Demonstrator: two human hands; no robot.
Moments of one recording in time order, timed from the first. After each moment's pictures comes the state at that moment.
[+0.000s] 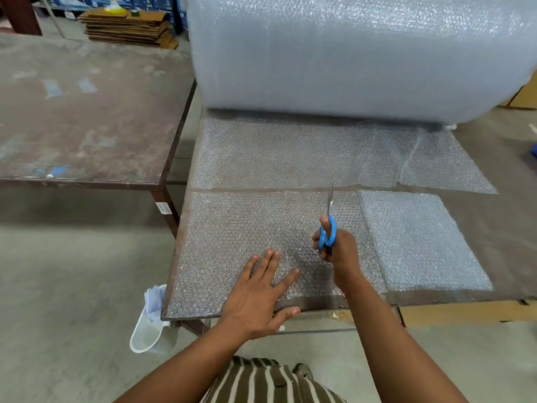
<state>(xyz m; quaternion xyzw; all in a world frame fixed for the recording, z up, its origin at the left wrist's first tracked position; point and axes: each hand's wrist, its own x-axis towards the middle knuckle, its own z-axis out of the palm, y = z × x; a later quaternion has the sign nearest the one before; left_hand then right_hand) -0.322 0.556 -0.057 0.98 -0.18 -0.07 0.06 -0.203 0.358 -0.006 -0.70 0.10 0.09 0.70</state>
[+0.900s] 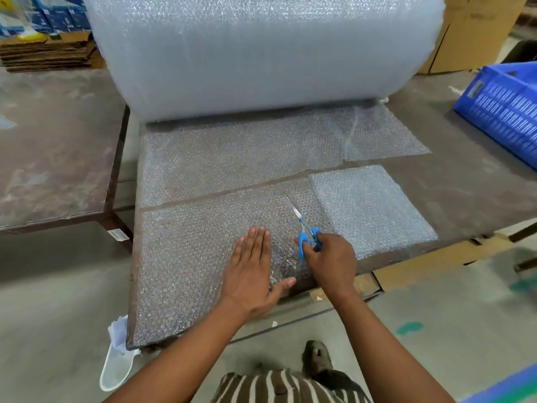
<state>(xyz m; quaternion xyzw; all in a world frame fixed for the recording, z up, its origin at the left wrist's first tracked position) -0.285 0.501 -0.023 0.98 -0.17 -0.07 0.06 -0.250 0.294 -0.021 -0.96 0.08 -0.15 0.20</state>
